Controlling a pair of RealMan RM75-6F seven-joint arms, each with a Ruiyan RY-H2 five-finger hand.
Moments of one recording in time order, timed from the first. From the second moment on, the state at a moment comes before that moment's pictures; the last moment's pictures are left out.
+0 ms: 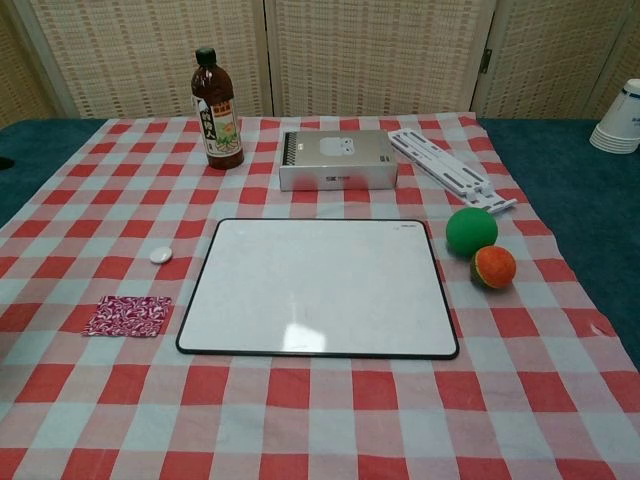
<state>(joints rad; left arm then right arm) -0.17 -1.37 -0.02 -1.63 1.56 1.43 0.22 0.03 -1.22 -0.01 -1.36 -1.66 1.62 0.15</state>
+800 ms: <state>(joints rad) -0.22 -1.36 -0.06 -1.64 1.49 1.37 0.24 0.05 -1.23 0.01 -1.36 -1.66 1.60 0.16</state>
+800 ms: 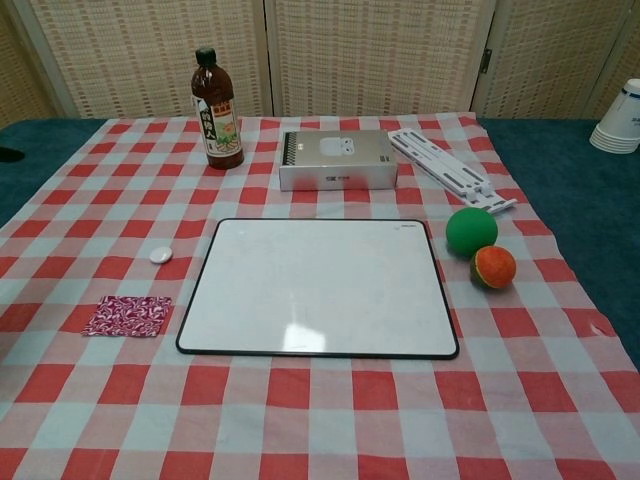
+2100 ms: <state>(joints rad) -0.28 -1.37 -0.04 -1.60 1.51 1.29 0.36 0.06 -1.21 0.01 -1.37 -1.64 1.58 0.20</state>
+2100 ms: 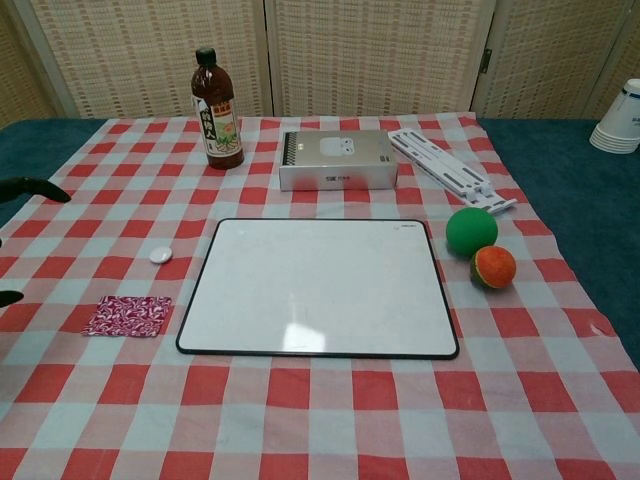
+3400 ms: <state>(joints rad) -0.43 -1.49 -0.15 -1.70 0.89 1.16 0.66 0.08 -1.20 0.01 -1.37 -1.62 1.53 0.24</state>
